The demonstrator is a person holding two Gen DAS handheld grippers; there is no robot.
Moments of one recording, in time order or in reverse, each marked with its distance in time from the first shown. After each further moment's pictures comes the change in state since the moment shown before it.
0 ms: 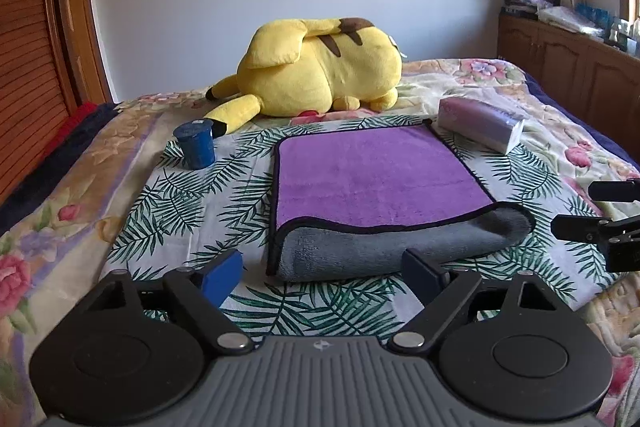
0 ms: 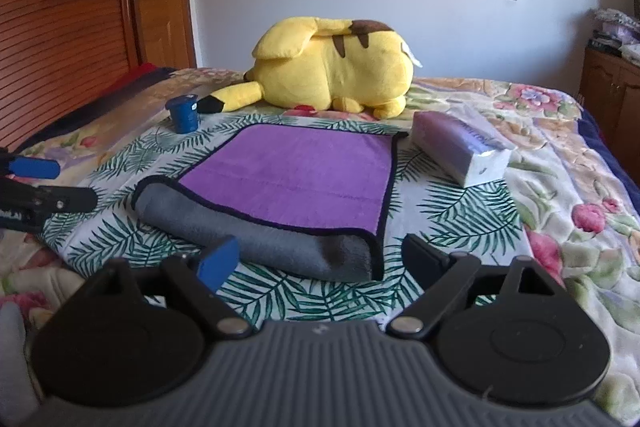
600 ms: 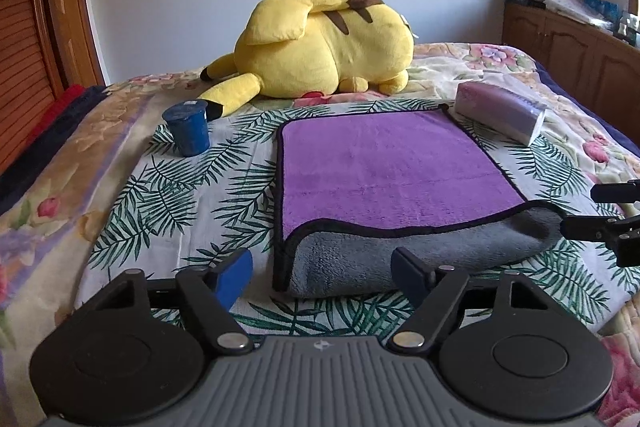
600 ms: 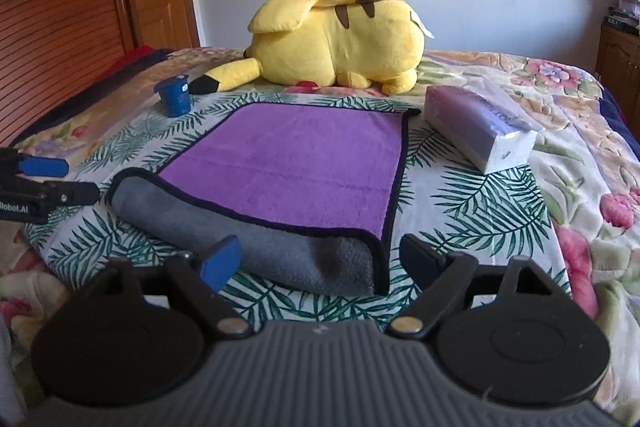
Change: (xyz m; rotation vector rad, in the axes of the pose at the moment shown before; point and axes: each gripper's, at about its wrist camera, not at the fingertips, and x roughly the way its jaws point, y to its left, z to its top) left arm 0.054 0.019 0.007 -0.009 0.052 -0.014; right arm 0.047 -0.012 0.007 0.012 0.076 0.036
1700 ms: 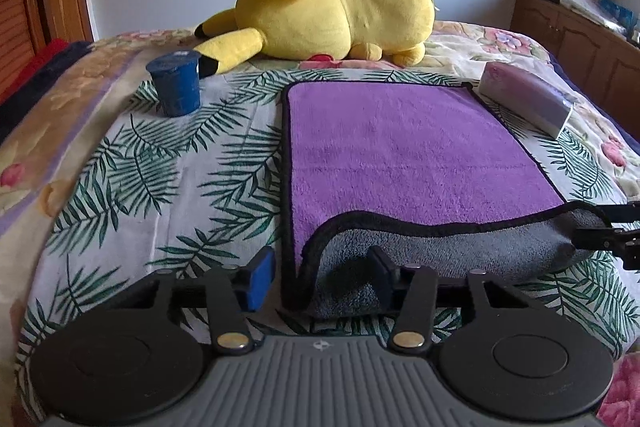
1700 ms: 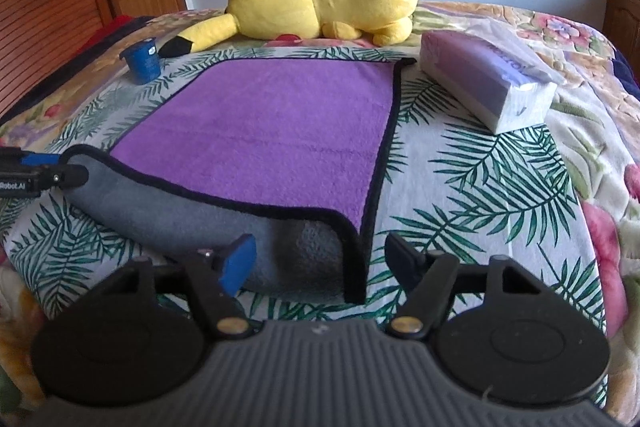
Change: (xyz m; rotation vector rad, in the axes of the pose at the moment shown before) left arm 0.066 0.026 -0.001 -0.069 0.086 -0.050; right arm 0.056 -0.025 -0.002 0.034 0.127 0.006
